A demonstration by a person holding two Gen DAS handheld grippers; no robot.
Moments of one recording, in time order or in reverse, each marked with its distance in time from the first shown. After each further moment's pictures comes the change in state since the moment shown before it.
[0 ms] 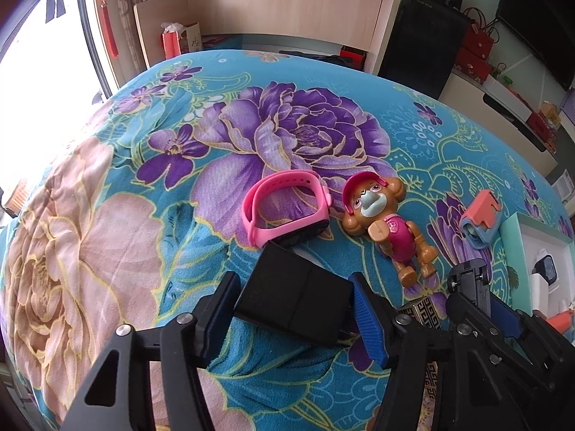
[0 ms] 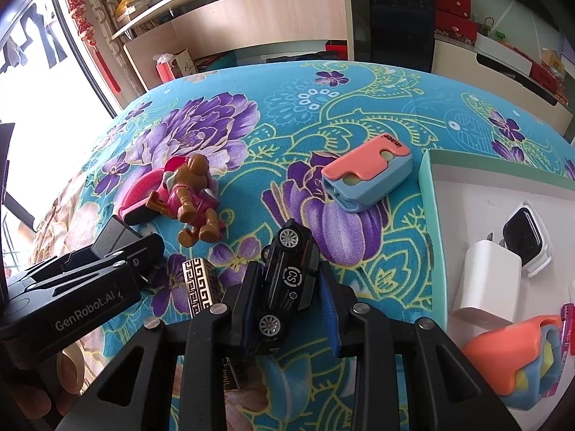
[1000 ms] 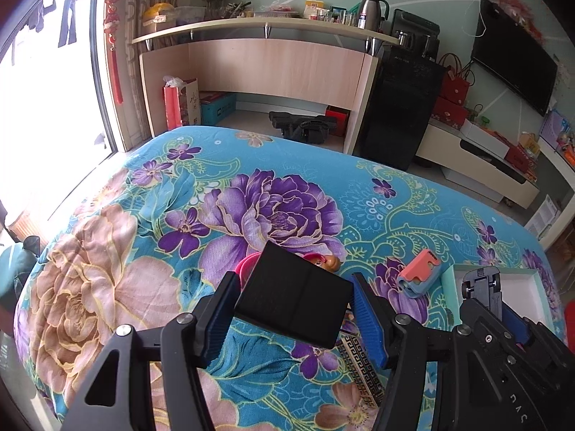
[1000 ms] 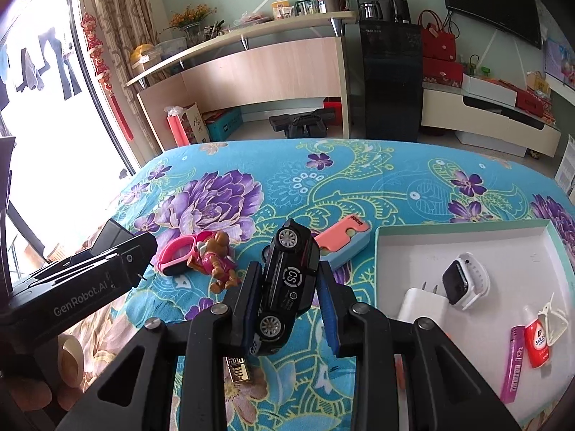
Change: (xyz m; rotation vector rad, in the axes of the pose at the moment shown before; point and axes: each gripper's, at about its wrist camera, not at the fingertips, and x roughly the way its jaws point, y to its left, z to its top) left arm -0.085 -0.021 0.014 0.008 -0.234 -0.057; right arm -0.087 -0.010 0.011 0.012 -0.237 0.007
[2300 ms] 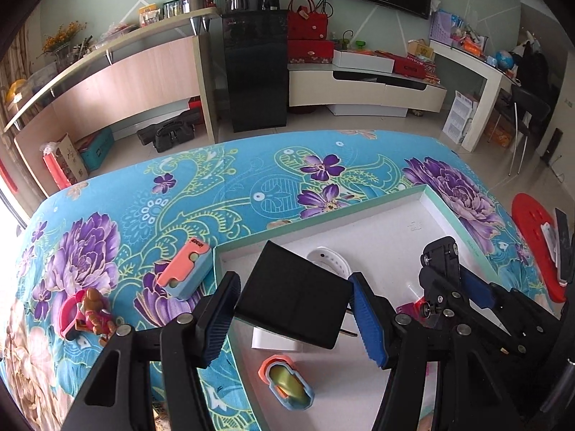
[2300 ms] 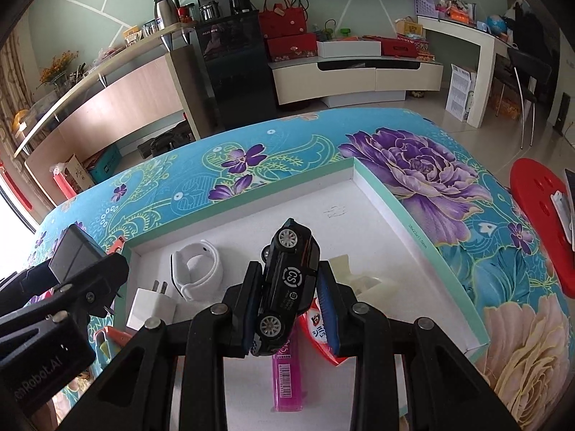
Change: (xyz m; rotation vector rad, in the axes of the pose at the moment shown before) left arm 0.009 -0.243 -0.031 0.419 0.114 -0.245; right arm -0.052 -0.198 -0.029 0.332 0.021 -0.359
